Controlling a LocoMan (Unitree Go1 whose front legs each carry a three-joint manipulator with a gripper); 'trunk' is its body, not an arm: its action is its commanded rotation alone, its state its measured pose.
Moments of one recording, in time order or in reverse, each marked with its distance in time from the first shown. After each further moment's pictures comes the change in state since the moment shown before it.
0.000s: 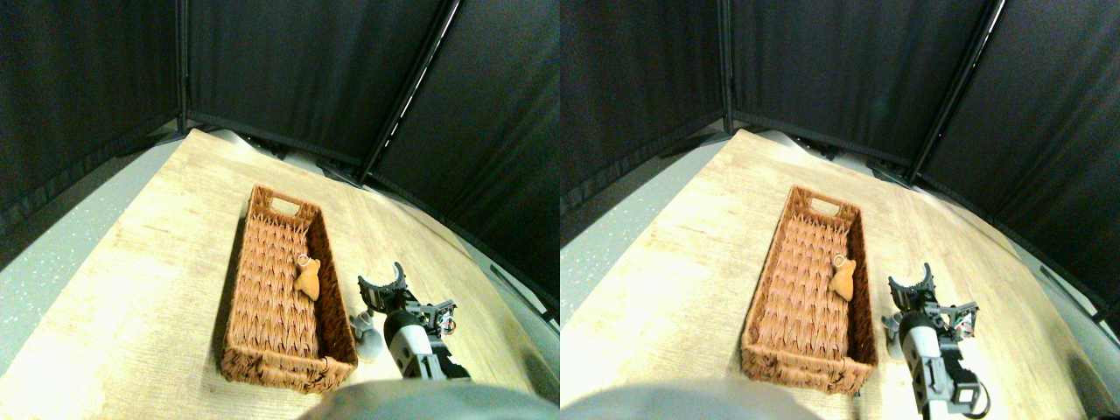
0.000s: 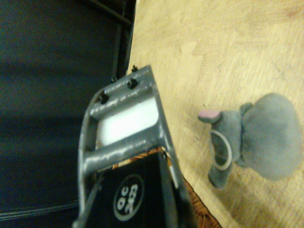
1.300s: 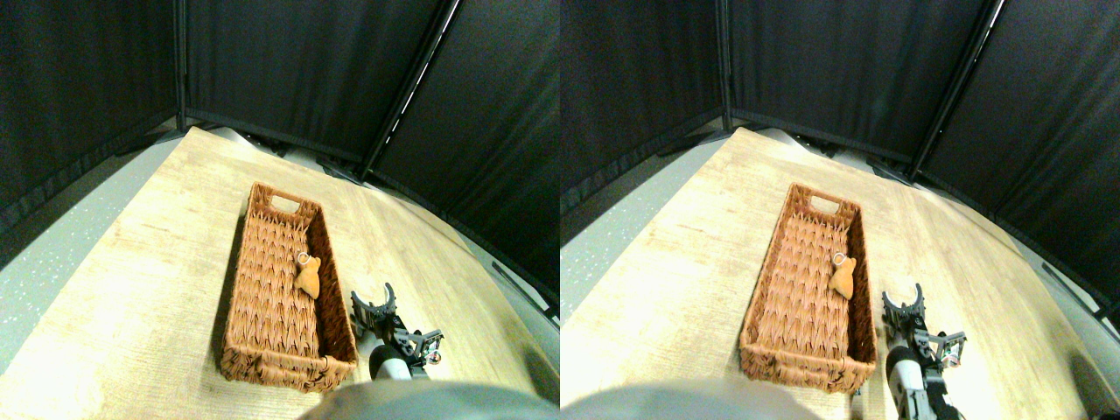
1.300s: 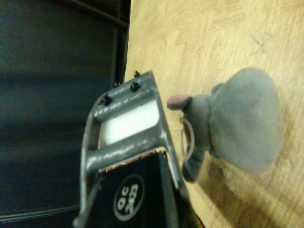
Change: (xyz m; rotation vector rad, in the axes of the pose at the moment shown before) right arm -0.002 -0.028 -0.019 0.054 -0.025 0.035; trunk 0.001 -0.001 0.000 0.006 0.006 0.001
